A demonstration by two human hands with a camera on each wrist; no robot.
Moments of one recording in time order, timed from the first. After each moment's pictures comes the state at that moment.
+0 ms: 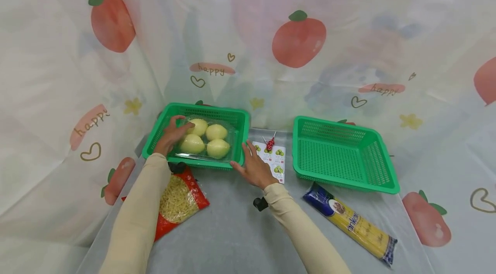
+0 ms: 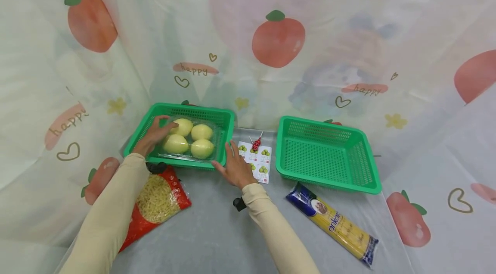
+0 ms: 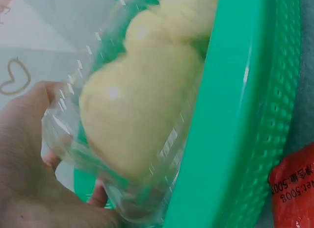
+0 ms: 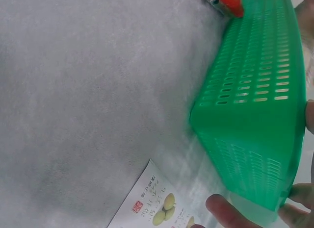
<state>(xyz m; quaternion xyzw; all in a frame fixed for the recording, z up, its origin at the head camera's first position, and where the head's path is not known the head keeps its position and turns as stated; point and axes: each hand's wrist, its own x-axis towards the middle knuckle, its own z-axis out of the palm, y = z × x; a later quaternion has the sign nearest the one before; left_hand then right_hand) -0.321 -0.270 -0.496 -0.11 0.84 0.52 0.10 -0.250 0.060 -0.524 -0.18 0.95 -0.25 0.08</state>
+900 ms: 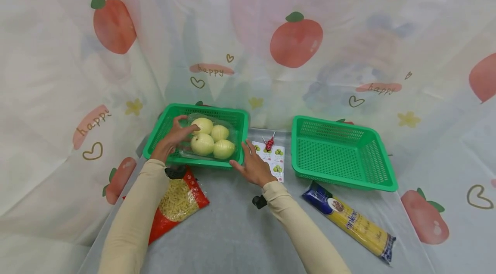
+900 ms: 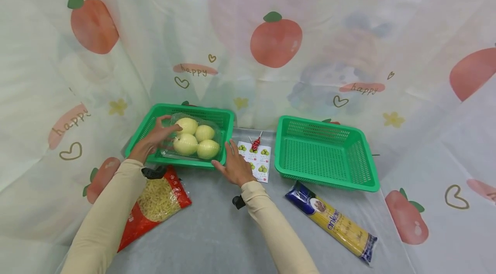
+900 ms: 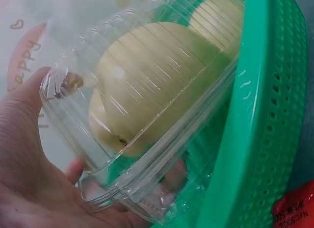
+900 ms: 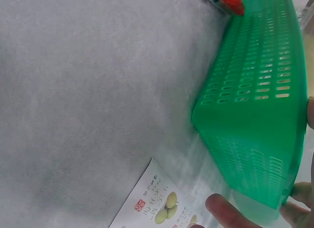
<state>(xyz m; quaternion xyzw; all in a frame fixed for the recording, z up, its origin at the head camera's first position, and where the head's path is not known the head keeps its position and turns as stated) -0.300 -0.249 -0.468 -0.09 0.77 0.61 0.15 -0.250 0.063 -0.523 -0.19 0.94 -0.27 0.09</state>
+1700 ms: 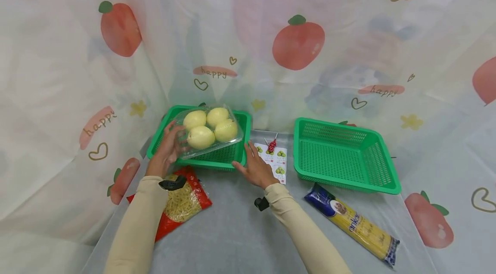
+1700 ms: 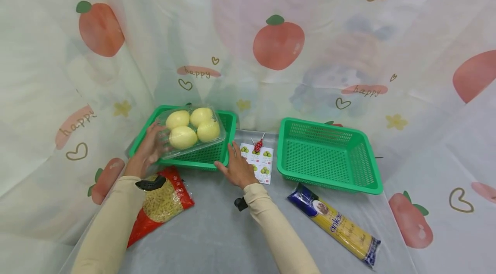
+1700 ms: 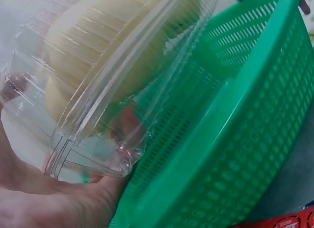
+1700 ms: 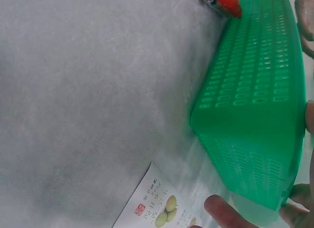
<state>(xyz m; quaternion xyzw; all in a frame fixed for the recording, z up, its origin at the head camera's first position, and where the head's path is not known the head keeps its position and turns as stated) -0.277 -0.264 -0.489 -0.12 0.55 0.82 0.07 -0.248 0.062 -0.525 -0.18 0.94 -0.28 0.08</state>
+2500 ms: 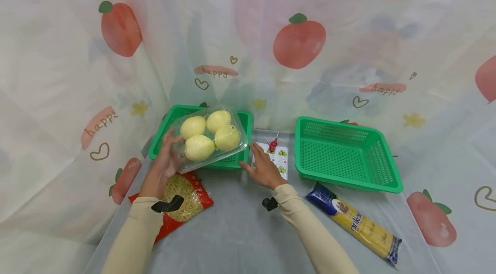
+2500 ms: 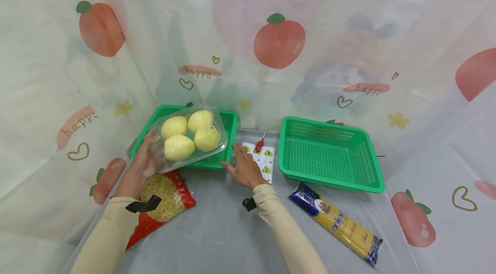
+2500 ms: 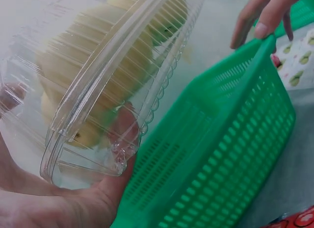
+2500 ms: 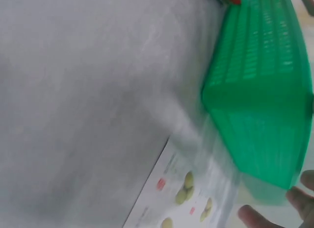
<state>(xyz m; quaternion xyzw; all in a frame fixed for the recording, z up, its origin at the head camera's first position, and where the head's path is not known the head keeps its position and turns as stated) -0.221 -0.253 -0.476 -0.08 0.51 0.85 0.07 -0.249 0.084 -0.533 -0.20 0.92 -0.33 0.05</state>
